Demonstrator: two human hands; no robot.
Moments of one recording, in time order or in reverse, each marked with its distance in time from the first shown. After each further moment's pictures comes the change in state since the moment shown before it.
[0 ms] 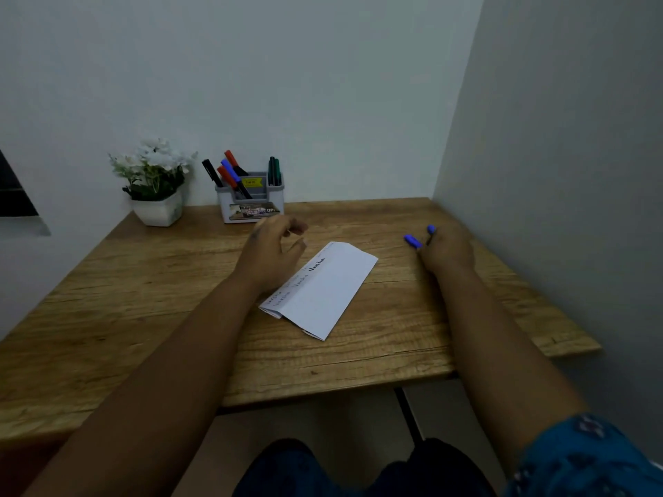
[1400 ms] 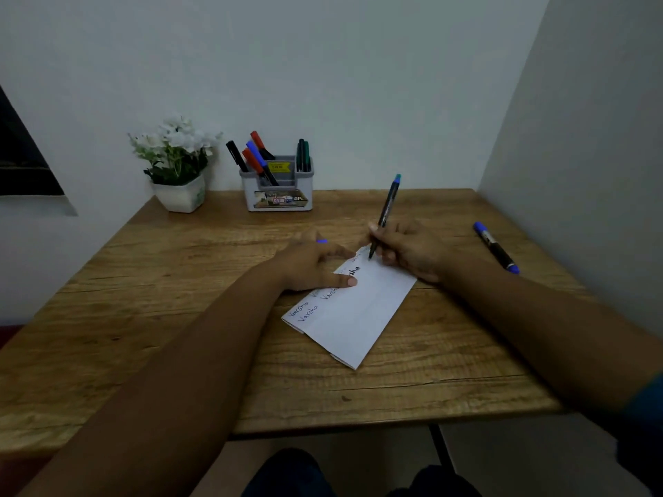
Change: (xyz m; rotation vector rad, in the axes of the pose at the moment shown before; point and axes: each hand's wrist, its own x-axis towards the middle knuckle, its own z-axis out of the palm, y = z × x) left_hand 0.016 -0.024 0.007 0.221 -0.683 -0.206; right_hand -0.015 -0.080 0.046 0.926 -0.867 -0.296
